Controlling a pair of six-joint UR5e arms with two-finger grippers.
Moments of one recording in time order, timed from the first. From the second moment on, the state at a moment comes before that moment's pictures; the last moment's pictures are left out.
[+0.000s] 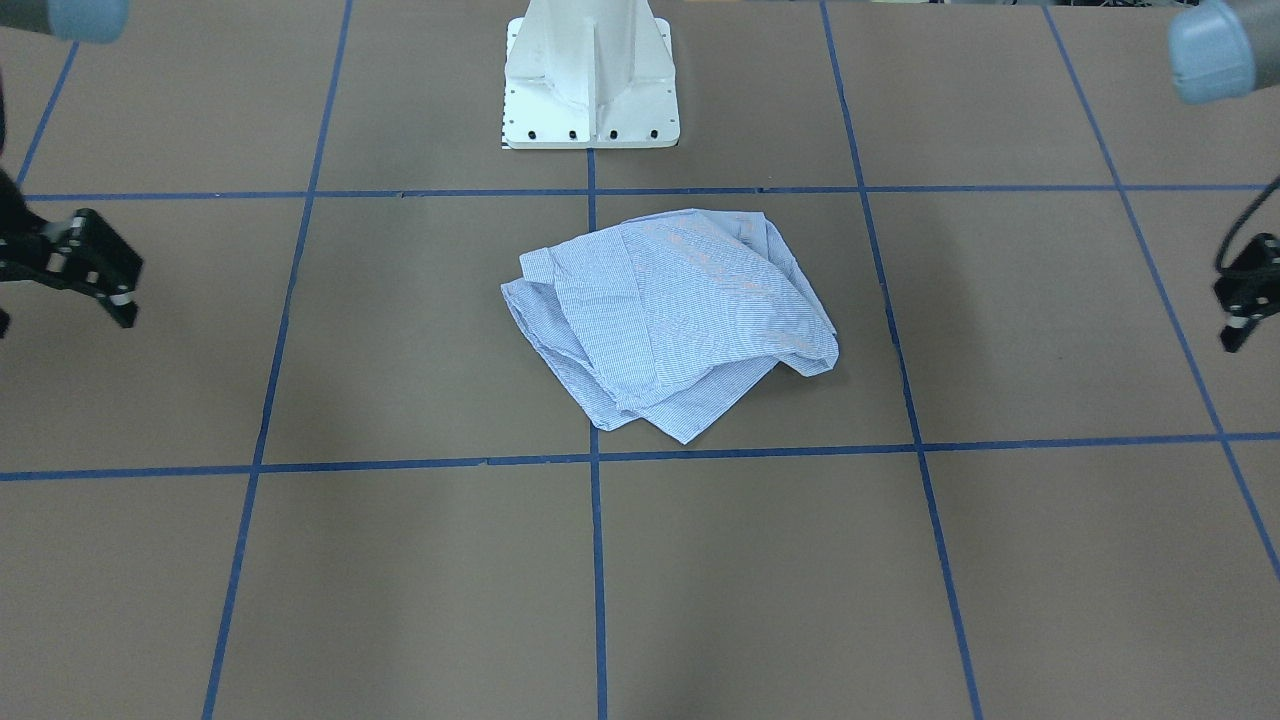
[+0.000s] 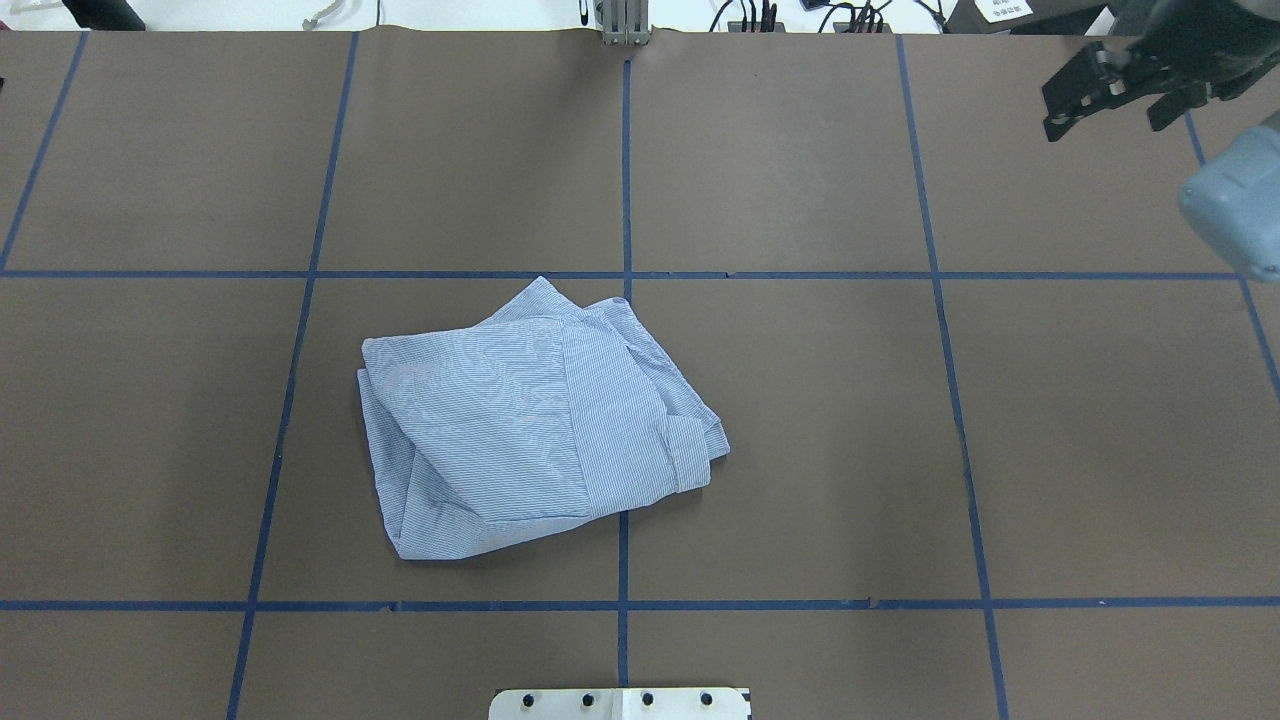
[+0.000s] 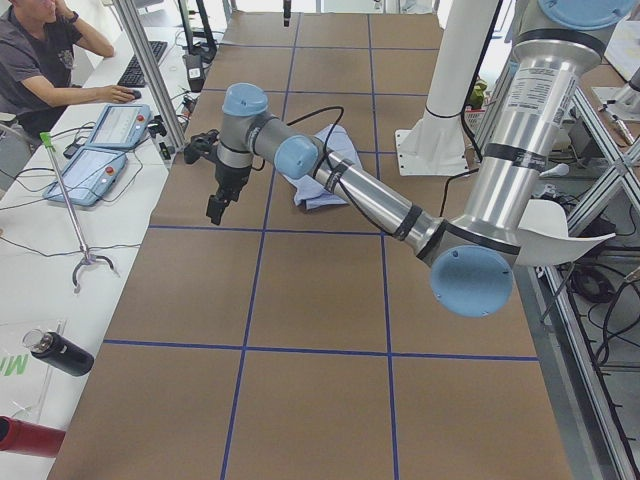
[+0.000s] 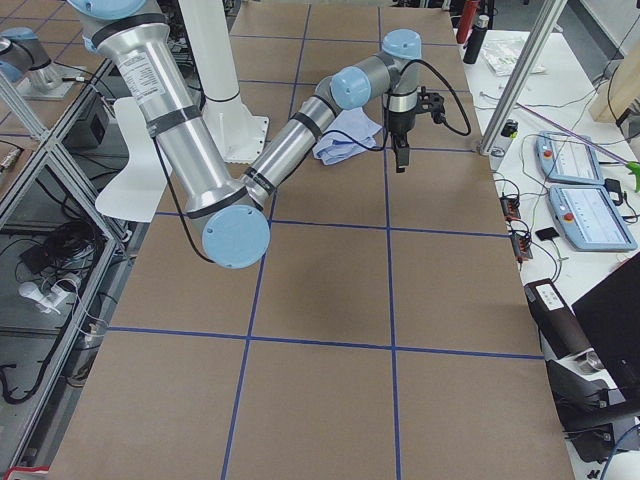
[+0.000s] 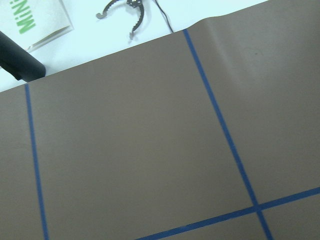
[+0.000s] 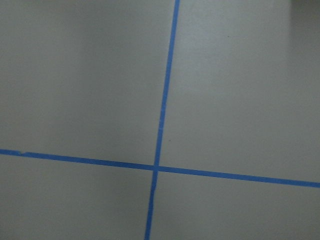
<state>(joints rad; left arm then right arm) -1.40 -1.83 -1.81 -1.60 -2.14 -0.17 1.21 -1.17 1.97 -1.93 2.18 0.43</state>
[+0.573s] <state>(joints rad) -1.57 -1.73 -1.66 -1.68 -2.21 0.11 1.48 -1.43 1.90 -1.92 2.41 0.12</state>
